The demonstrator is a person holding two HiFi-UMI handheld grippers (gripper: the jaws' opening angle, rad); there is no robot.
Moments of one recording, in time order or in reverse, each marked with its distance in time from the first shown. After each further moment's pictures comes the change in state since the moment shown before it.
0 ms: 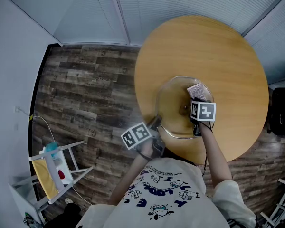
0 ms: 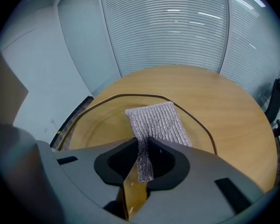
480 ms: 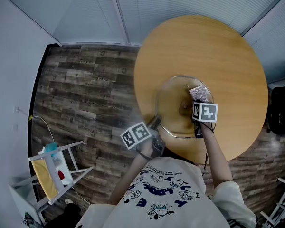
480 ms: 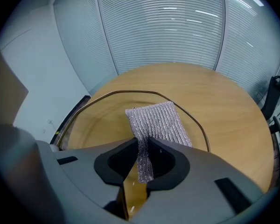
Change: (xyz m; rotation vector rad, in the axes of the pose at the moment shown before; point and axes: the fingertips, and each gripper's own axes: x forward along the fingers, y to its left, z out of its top) left arm -0.001 0.000 -0.002 -0.005 0.003 -0.013; right arm -0.007 -0.012 -0.013 0.026 0.027 -0.035
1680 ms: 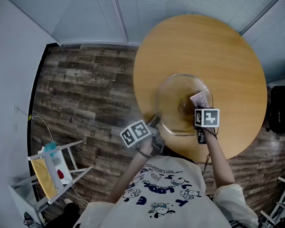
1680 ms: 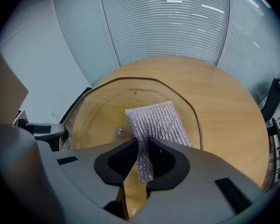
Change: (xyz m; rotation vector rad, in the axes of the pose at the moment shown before) left arm 0.001 -0.003 0.000 -0.010 0.000 -0.010; right arm -0.018 -0.006 -0.036 -0.040 0.090 0.013
